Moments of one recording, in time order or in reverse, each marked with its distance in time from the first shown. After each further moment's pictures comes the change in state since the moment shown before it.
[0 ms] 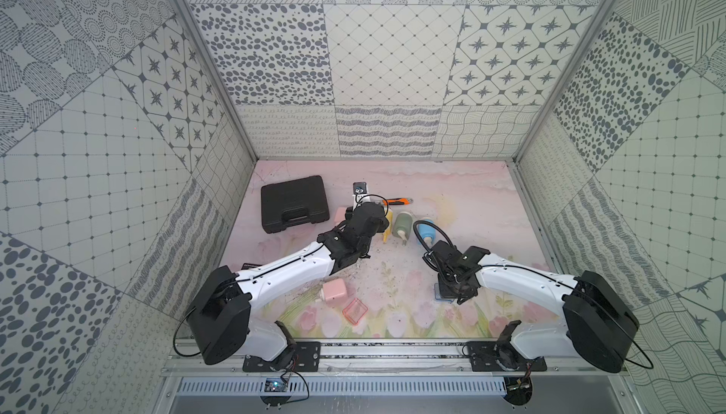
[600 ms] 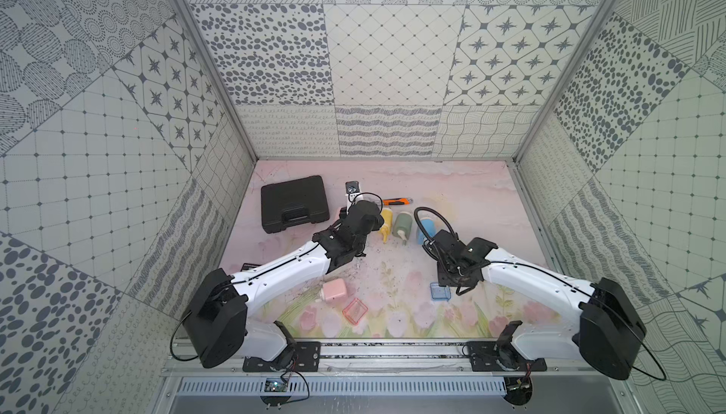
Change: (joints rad) left arm 0.036 -0.021 -0.010 -0.026 0.002 -0.037; right arm -0.010 -0.077 0.148 -0.085 0.065 -0.004
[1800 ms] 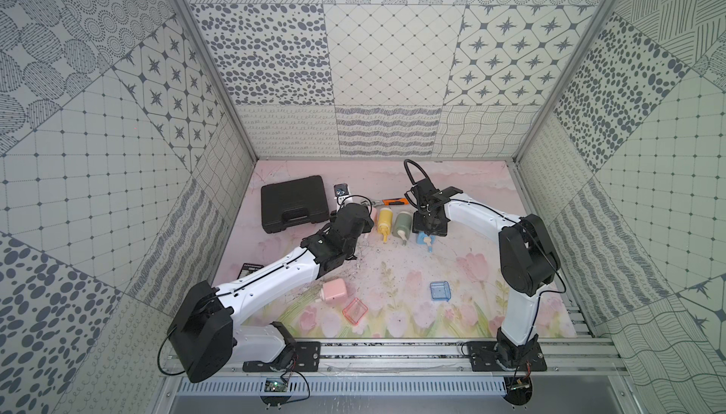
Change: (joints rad) left arm 0.034 -0.095 -0.068 -0.022 0.015 -0.019; right arm -0.229 0.624 0.566 0.093 -0.115 -0.124
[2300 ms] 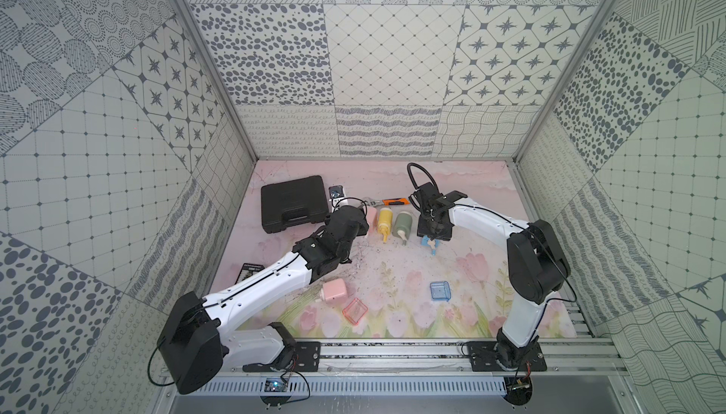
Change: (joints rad) left arm 0.001 -0.077 -0.025 -0.051 0.004 -0.003; right arm 0.031 -0.109 -0.089 -0.016 0.064 0.064
